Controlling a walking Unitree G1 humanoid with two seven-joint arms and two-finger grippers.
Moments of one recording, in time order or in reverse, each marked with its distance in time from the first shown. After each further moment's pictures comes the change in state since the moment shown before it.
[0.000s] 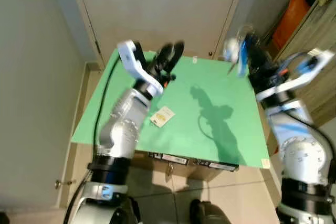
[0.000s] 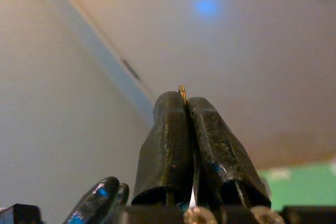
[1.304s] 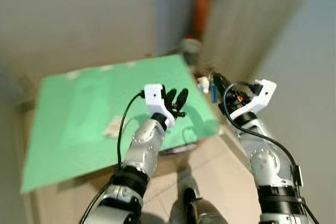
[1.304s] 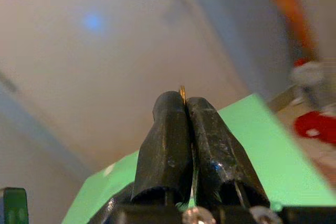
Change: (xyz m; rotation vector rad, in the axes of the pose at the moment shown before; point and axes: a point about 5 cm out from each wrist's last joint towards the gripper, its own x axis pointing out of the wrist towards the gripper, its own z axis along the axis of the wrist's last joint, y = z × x) left arm -0.018 0.019 -0.091 0.101 0.233 0.167; right arm -0.014 -0.030 -0.071 -0.093 0.198 -0.142
